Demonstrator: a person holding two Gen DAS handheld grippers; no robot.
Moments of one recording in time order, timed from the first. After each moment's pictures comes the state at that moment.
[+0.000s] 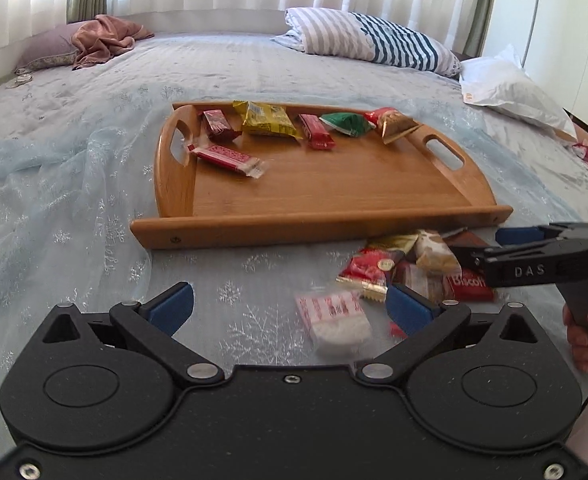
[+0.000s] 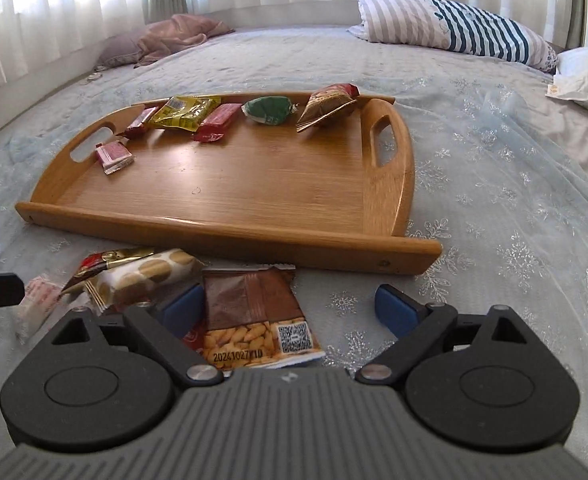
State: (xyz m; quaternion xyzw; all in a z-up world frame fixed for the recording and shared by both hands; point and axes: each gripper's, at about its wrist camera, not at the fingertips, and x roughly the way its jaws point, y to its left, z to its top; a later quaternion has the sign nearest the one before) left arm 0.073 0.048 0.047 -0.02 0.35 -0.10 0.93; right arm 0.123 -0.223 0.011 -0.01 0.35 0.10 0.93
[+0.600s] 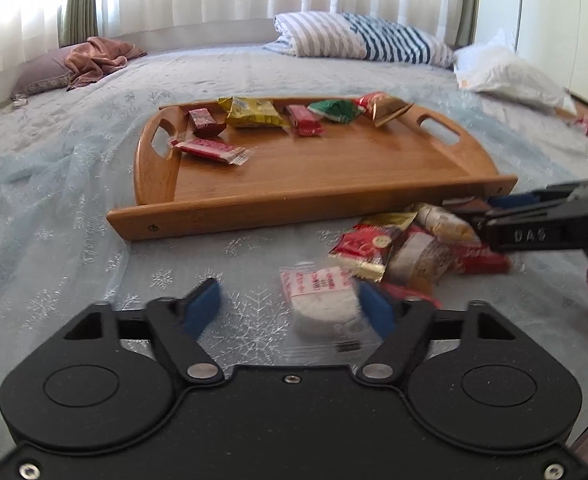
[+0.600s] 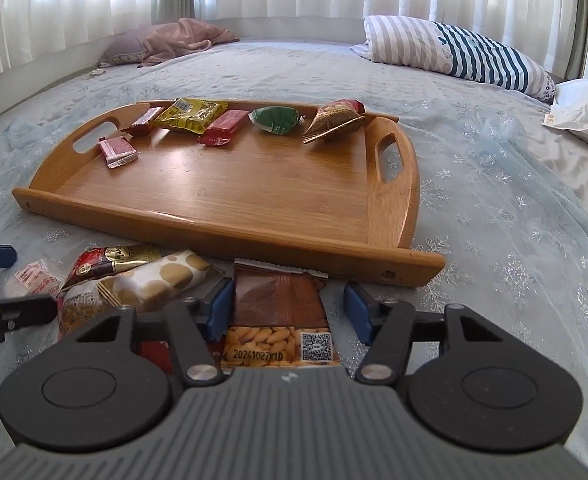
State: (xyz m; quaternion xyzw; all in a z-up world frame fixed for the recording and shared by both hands) left arm 0.069 0.029 0.021 0.01 0.33 -0.11 0.94; right arm 0.114 -0.210 0.011 -0.04 0.33 0.10 0.94
